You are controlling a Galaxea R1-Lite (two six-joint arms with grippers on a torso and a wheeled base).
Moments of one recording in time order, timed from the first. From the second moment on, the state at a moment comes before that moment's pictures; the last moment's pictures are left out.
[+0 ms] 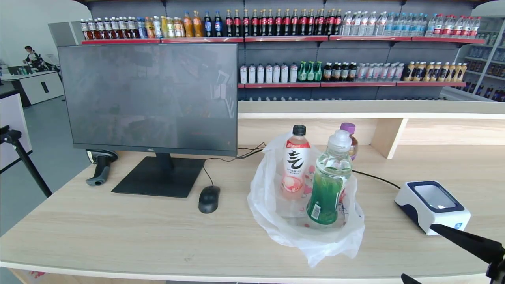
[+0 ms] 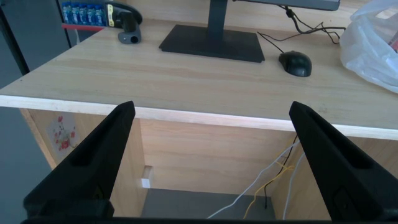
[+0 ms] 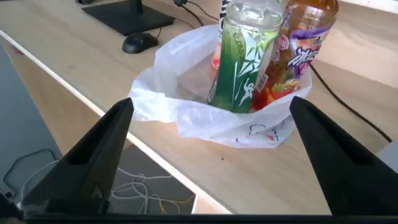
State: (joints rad) left arm 0.00 0.00 0.00 0.00 0.00 0.00; right arm 0.60 0.92 0.00 -0.82 0.02 -0.13
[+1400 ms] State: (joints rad) left arm 0.00 0.00 0.00 0.00 0.00 0.00; right arm 0.06 0.12 0.00 0.00 -0.01 -0.03
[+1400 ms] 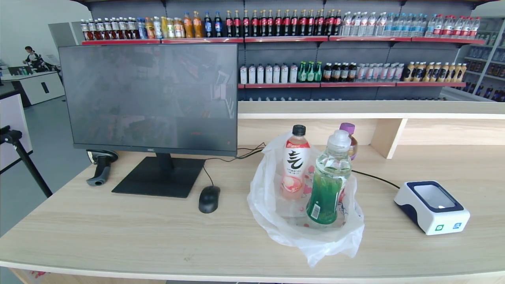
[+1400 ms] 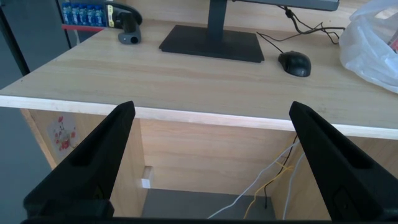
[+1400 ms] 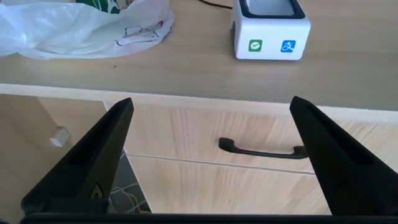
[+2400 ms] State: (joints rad) left arm 0.00 0.00 0.00 0.00 0.00 0.00; right arm 0.00 0.00 0.00 0.00 0.00 -0.01
